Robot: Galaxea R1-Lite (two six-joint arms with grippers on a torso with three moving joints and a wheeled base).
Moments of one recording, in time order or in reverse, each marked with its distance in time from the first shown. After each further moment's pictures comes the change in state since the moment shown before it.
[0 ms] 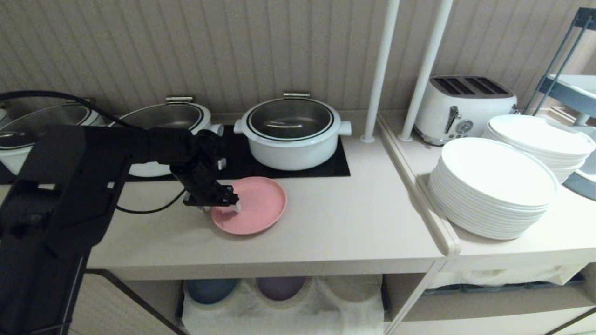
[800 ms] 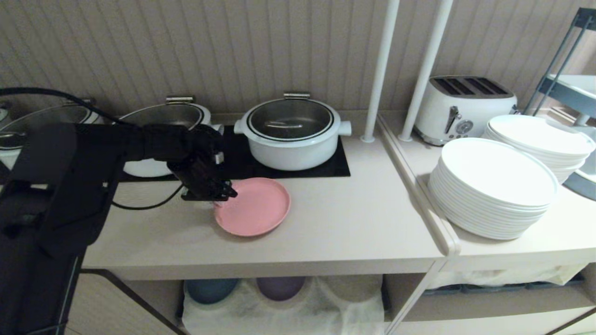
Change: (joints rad) left arm 0.002 -0.007 -0.007 -0.016 0.024 0.002; right arm 0.000 0.000 0.000 0.001 0.000 0.000
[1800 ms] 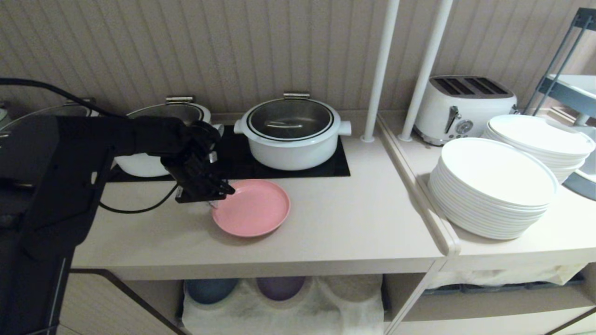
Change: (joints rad) left arm -0.004 -0.063 0.015 0.078 0.000 -0.127; right arm 0.000 0.000 0.000 -0.001 0.000 0.000
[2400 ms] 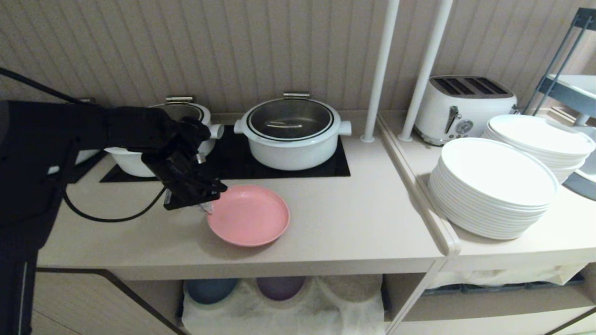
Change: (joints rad) left arm 0.000 -0.128 0.132 0.044 -0.083 -0.137; right arm 0.000 0.000 0.000 0.000 0.000 0.000
